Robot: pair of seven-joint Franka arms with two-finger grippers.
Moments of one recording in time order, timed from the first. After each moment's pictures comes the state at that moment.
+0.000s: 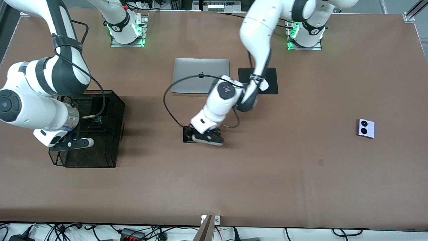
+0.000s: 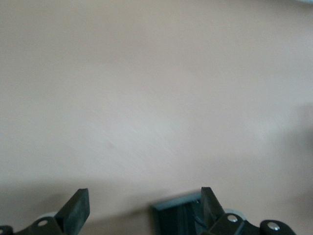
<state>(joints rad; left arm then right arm) -0.93 1.01 0.39 -1.18 -0.63 2.56 -0.33 0.12 0.44 0.01 -1.47 0.05 1.79 -0.03</state>
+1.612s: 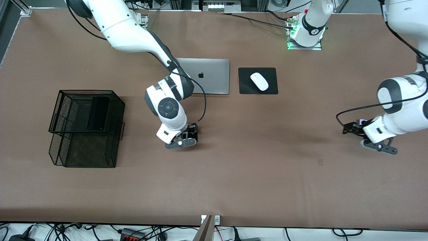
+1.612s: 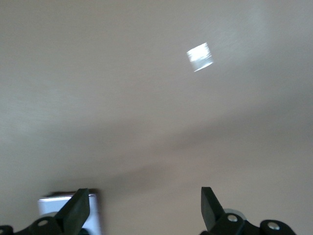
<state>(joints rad) 0.09 0.44 0.11 -1.84 -0.06 2.25 0.57 0.56 0.83 0.02 -1.42 -0.05 2.25 0.44</state>
